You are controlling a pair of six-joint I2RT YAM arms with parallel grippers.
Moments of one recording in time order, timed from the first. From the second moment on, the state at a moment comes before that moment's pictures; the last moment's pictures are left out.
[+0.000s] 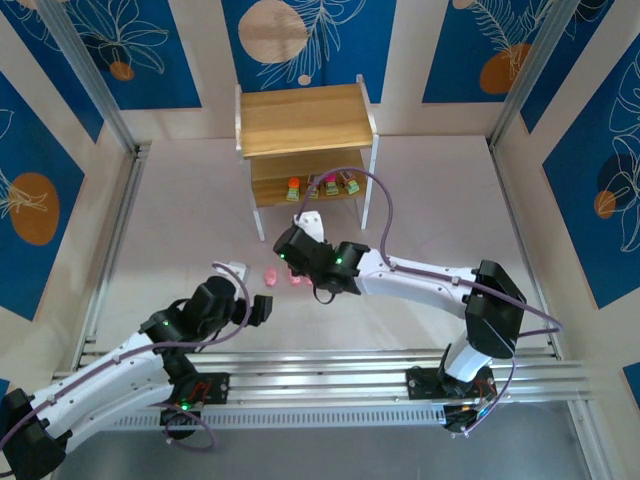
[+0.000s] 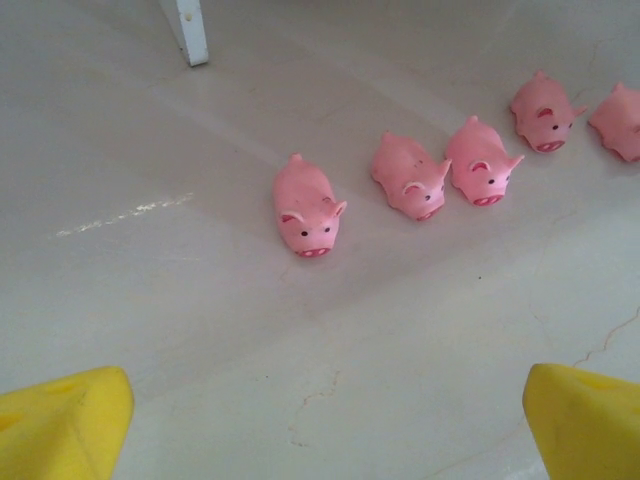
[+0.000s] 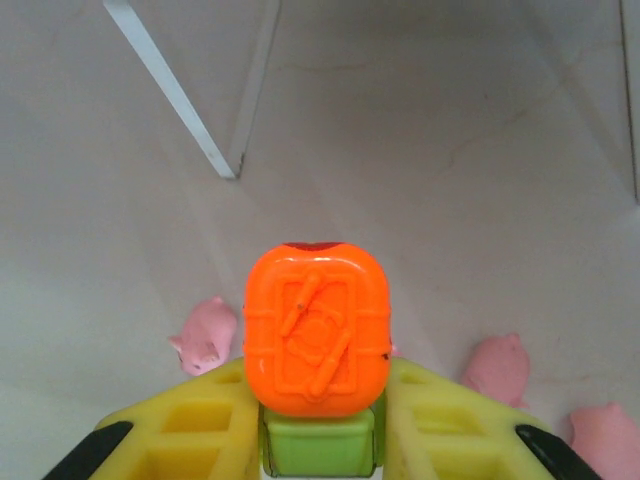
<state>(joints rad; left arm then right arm) -0.80 0.65 0.39 -0.46 -0.21 -0.42 1.08 1.62 1.28 -0.56 0.52 0.70</state>
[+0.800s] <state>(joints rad) -0.80 0.52 0.35 -0.45 -0.15 -0.41 0.94 1.90 1.71 -0.55 0.42 0.53</state>
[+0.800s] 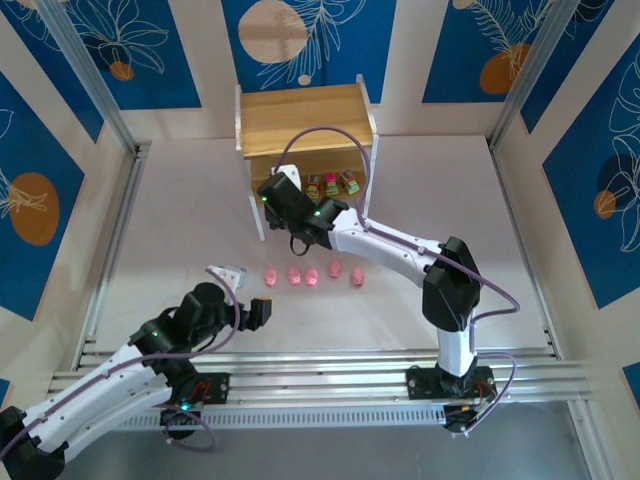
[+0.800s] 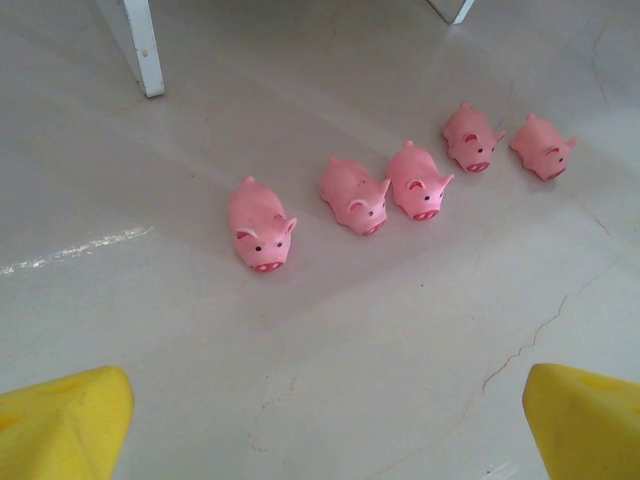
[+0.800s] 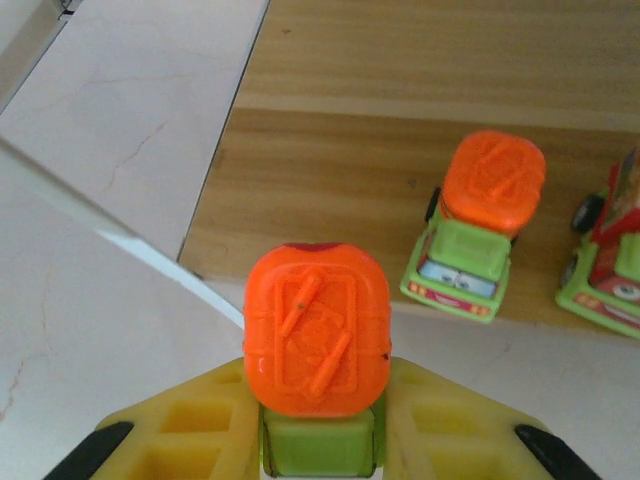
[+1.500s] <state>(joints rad) -0.80 0.53 0.35 -0.44 -0.15 -0.41 0.89 2.07 1.87 -0.57 0.41 0.53</state>
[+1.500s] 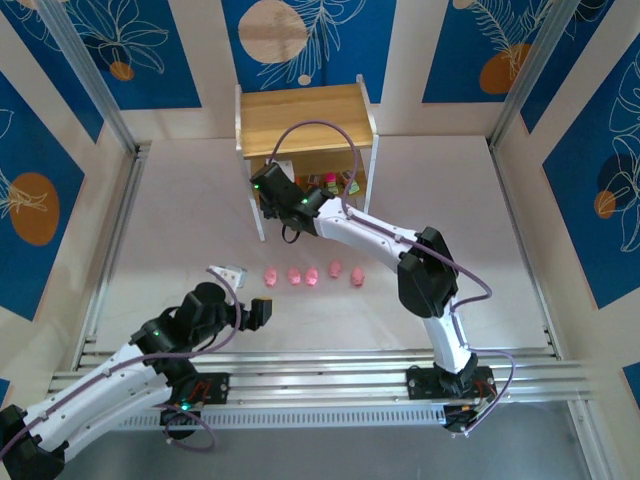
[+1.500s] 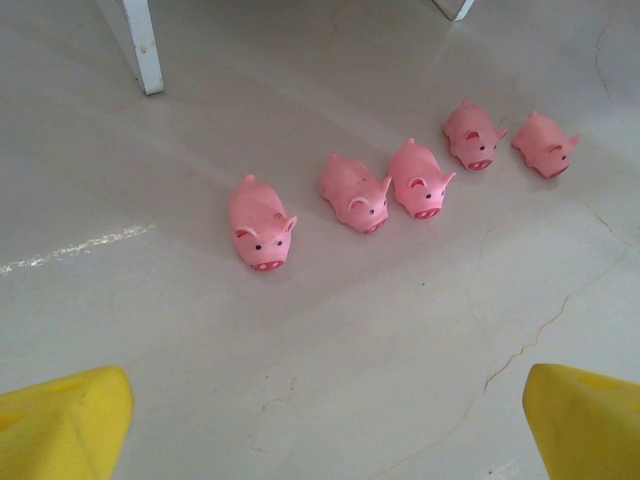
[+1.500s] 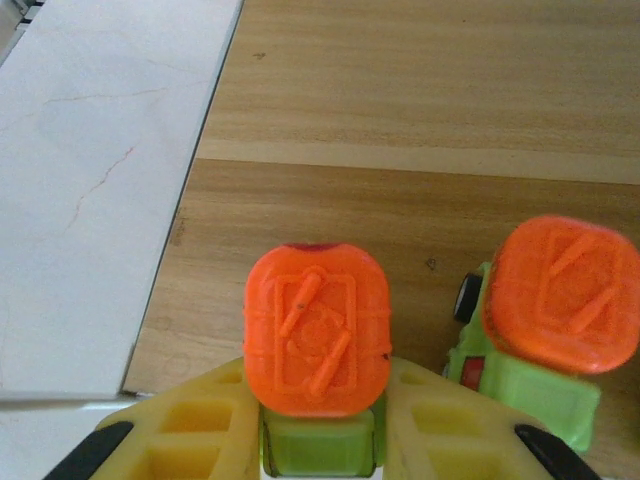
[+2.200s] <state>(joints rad) -0.80 0.53 0.35 -0.44 -0.15 -0.41 0.89 2.13 1.93 -0.55 0.43 0.54</state>
